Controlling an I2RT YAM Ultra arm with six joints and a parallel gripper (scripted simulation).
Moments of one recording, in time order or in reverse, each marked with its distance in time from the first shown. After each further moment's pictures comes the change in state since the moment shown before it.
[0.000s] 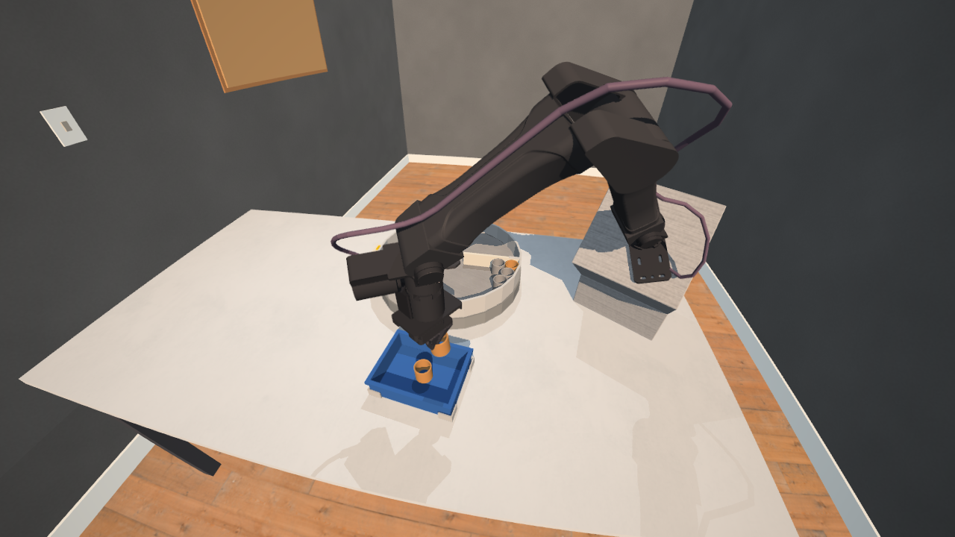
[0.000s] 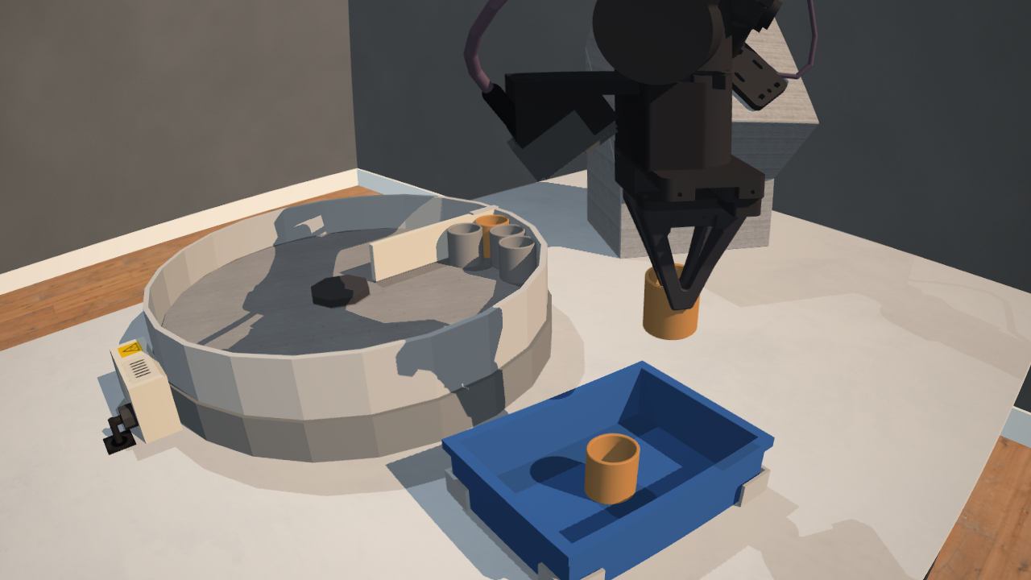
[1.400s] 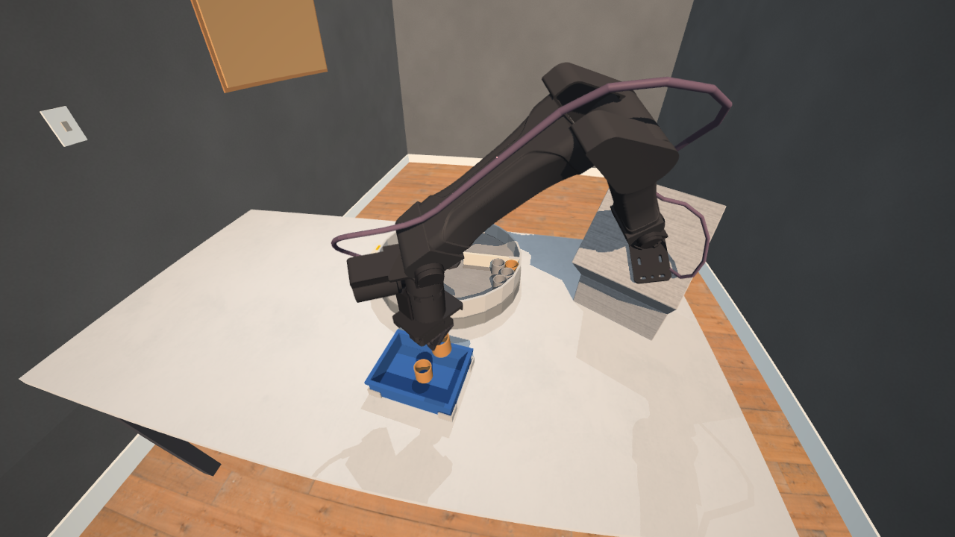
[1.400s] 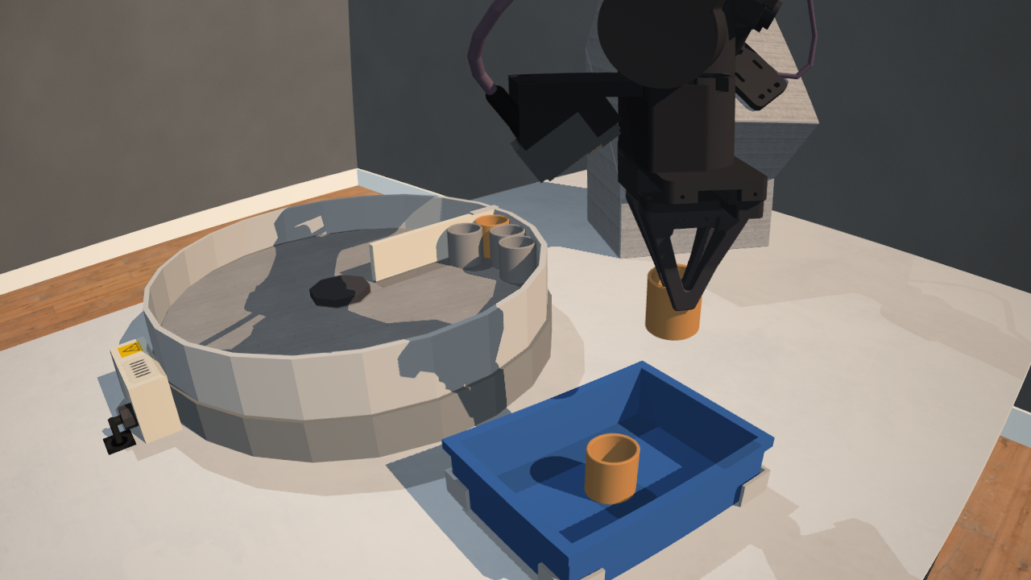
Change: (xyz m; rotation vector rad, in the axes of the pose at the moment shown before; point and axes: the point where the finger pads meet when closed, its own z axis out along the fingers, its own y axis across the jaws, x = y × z) arm 0.002 -0.001 0.001 0.008 0.000 0.005
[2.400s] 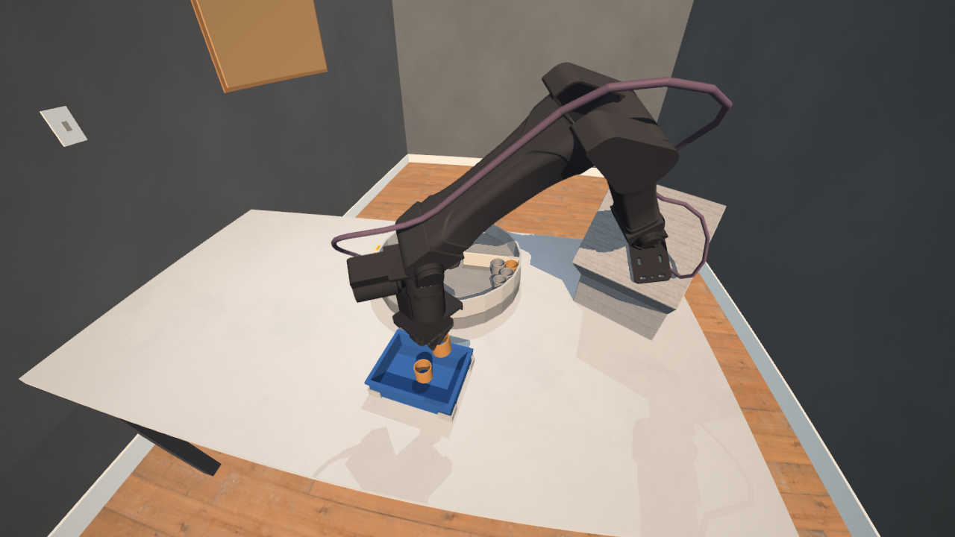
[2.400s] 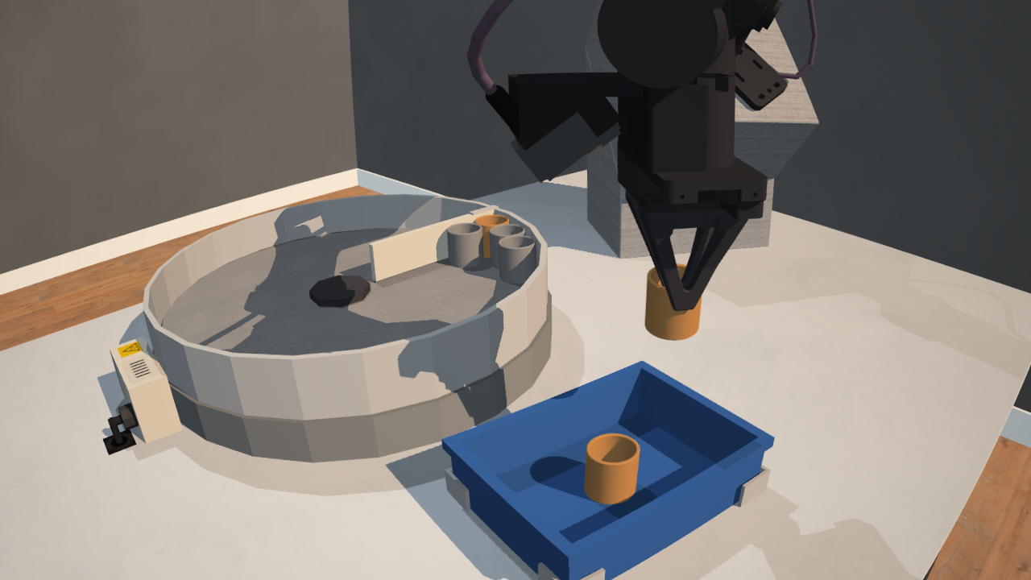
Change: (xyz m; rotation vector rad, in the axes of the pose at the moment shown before) arm 0.000 0.000 0.000 0.000 -0.001 0.000
